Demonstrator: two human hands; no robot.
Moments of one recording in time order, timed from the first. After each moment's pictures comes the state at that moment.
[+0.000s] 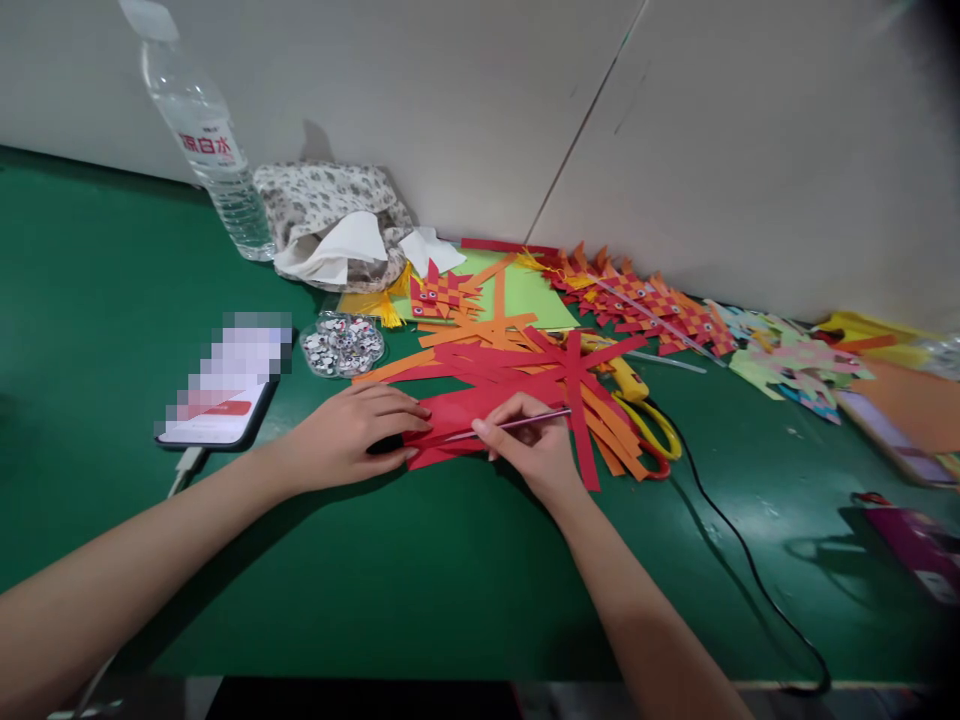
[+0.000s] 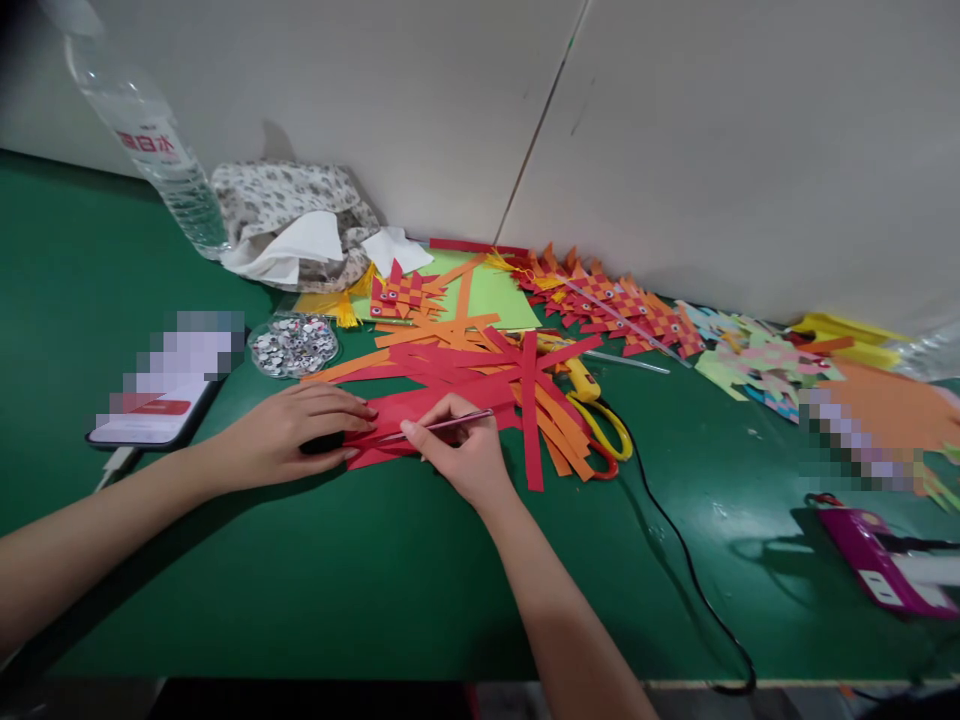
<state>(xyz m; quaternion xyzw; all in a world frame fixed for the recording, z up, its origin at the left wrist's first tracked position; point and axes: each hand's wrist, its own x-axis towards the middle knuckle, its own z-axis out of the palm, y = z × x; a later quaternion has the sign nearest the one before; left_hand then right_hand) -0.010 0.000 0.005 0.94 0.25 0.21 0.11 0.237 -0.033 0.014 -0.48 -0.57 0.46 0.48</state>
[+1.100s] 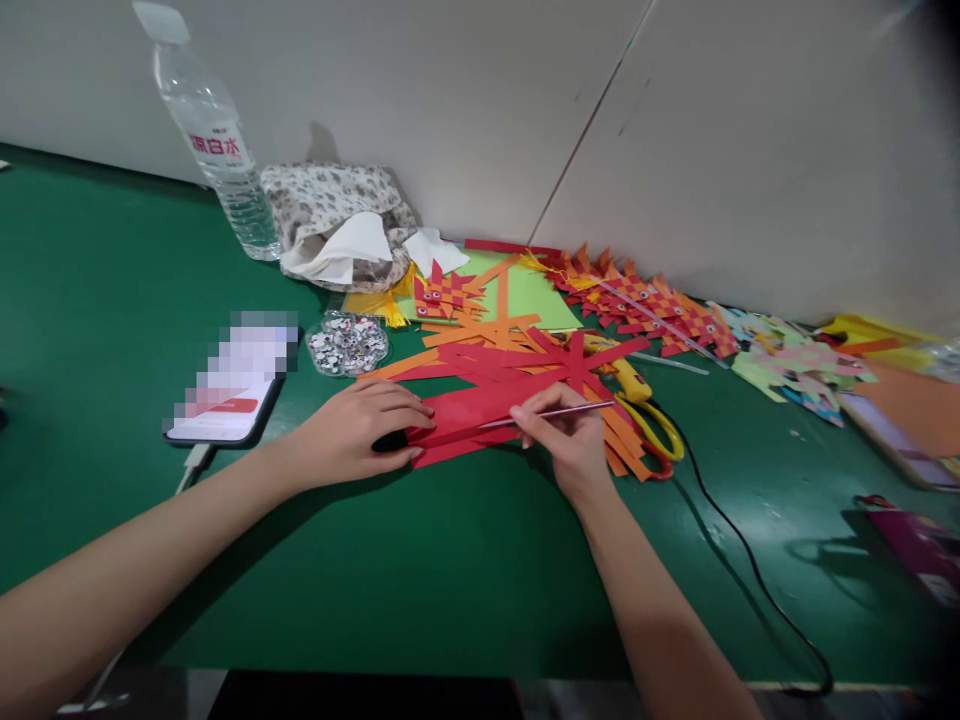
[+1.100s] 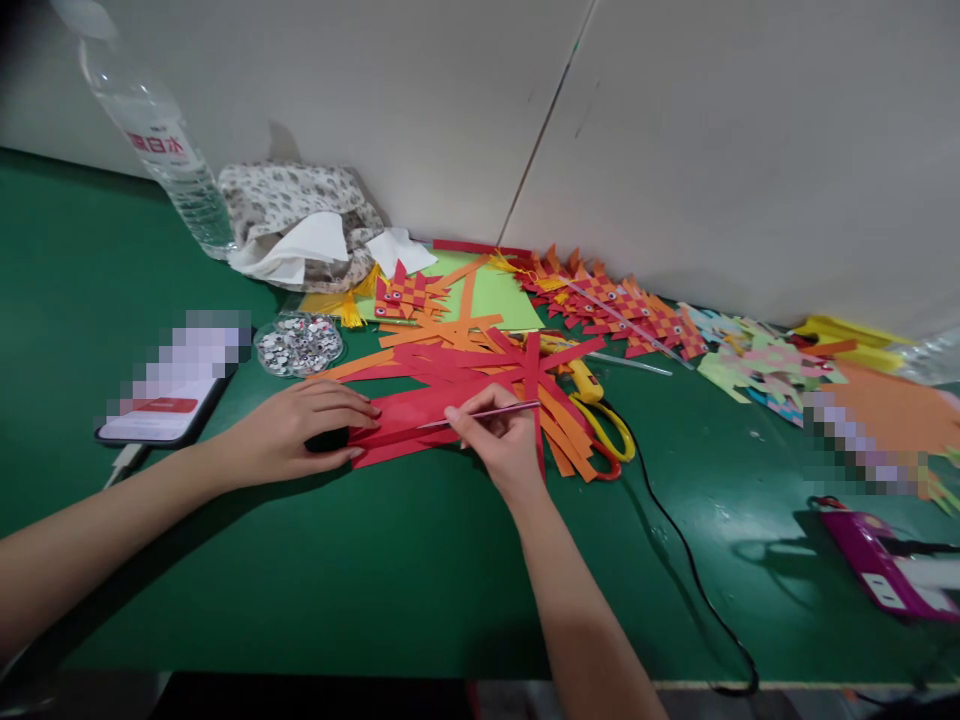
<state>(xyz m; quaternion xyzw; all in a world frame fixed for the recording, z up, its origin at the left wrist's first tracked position) -0.009 0.000 0.008 0.93 0.27 0.22 0.13 0.257 -0.026 0.016 -0.48 -0.56 0.41 0.54</state>
